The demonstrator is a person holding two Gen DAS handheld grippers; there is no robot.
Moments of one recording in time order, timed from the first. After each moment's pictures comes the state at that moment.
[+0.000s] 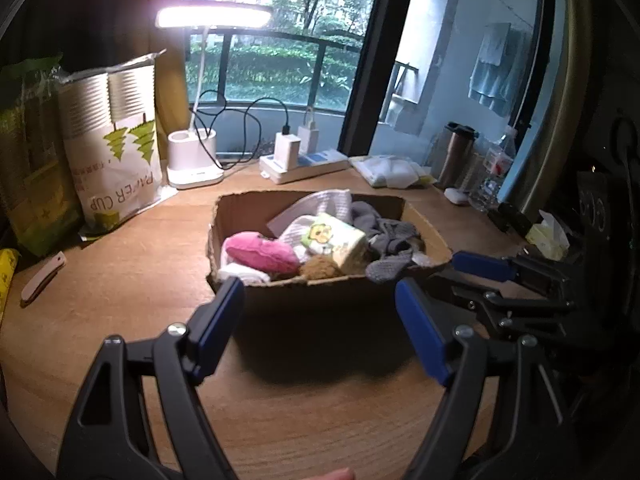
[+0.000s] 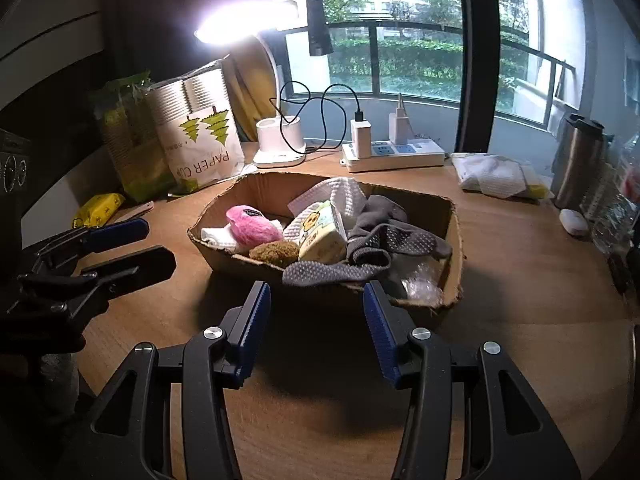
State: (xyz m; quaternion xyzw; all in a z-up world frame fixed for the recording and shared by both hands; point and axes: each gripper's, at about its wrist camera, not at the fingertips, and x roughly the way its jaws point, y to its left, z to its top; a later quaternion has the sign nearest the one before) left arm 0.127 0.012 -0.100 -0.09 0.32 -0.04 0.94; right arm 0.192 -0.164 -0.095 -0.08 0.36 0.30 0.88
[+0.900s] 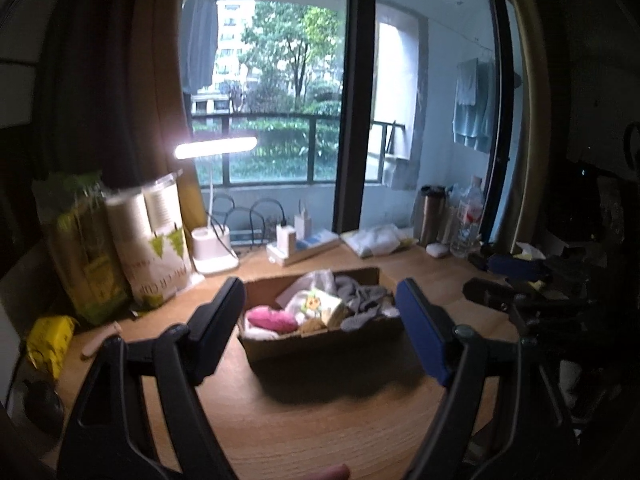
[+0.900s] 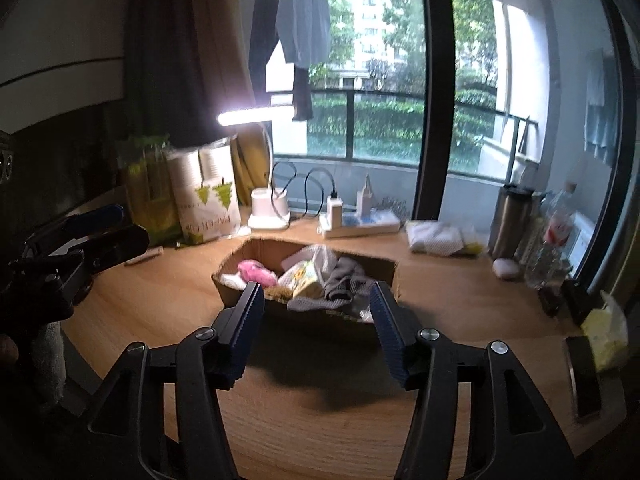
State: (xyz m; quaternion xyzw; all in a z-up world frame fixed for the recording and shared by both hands) left arm 0.038 -0.008 -0.009 -0.03 0.18 -0.02 0.98; right arm 0.101 -0.202 -0.011 -0.08 0.24 0.26 0.93
